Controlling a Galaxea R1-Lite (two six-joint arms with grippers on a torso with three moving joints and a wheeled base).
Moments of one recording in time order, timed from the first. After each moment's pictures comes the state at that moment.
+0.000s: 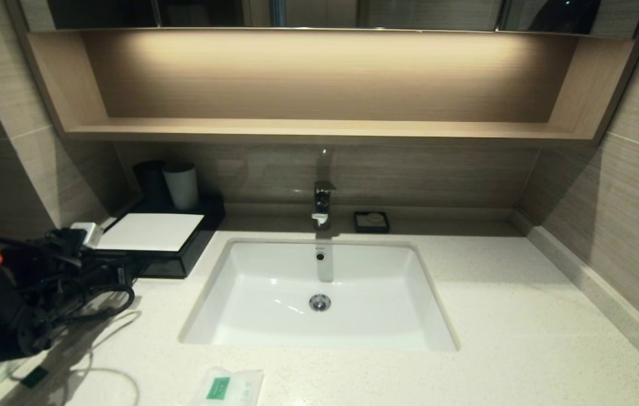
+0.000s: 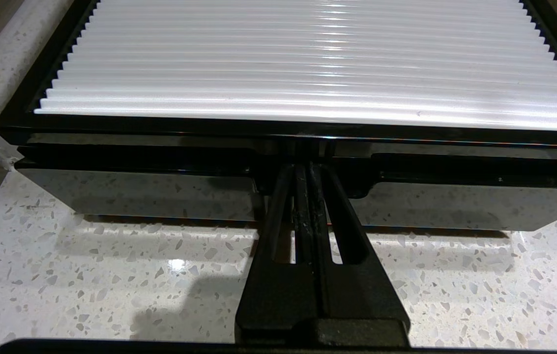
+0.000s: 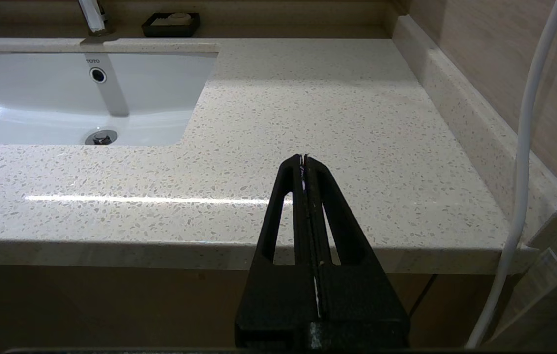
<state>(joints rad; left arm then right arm) 0.28 2.19 -0.68 -1.19 -0.31 0.11 0.00 0.00 0.00 0.00 0.00 0.00</state>
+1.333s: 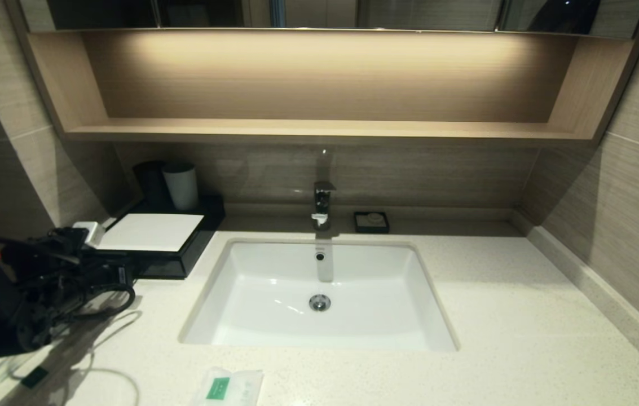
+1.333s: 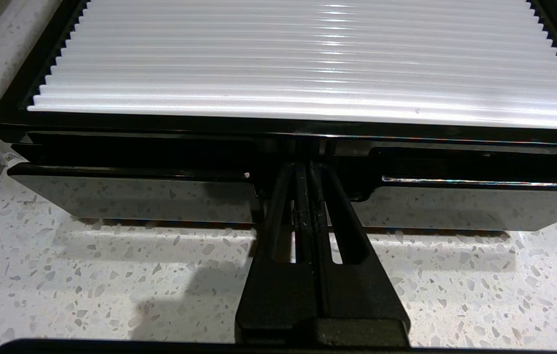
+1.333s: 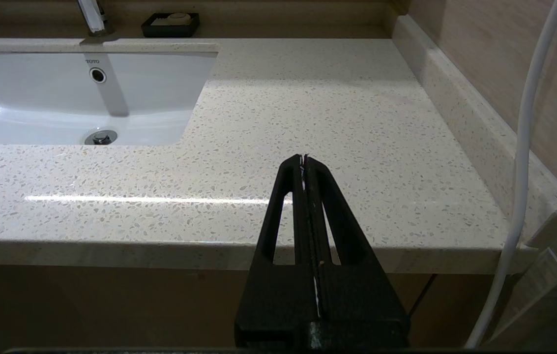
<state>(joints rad) 0.28 2.18 -0.69 -1.11 -0.30 0.12 0.00 0.00 0.00 0.00 0.00 0.00</state>
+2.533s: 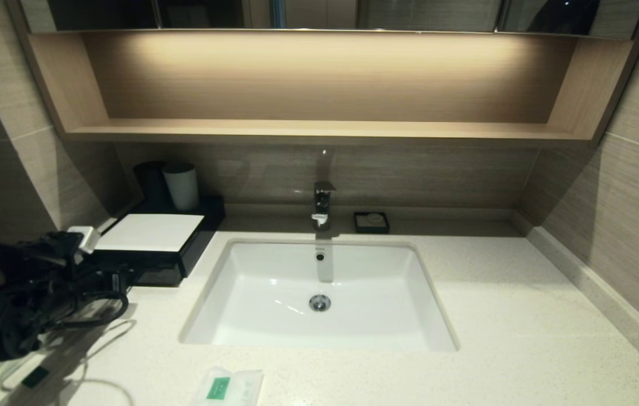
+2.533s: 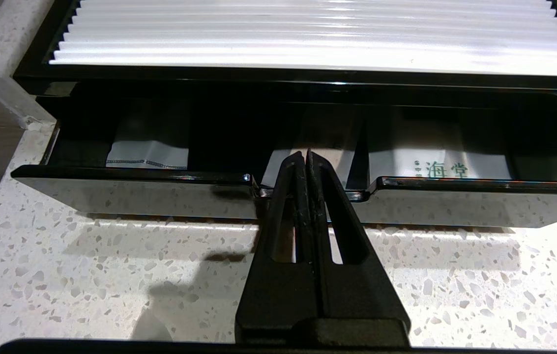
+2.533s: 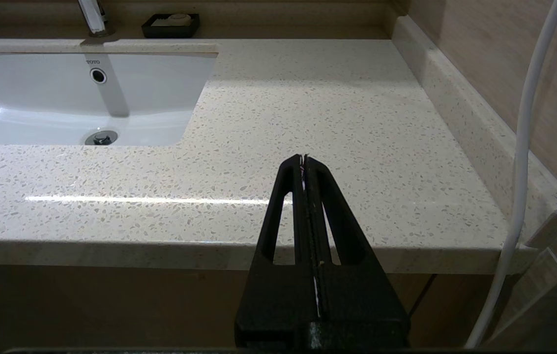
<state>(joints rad) 0.29 2.13 -0.63 -1.06 -0.29 0.16 0.00 0.00 0.00 0.00 0.00 0.00</state>
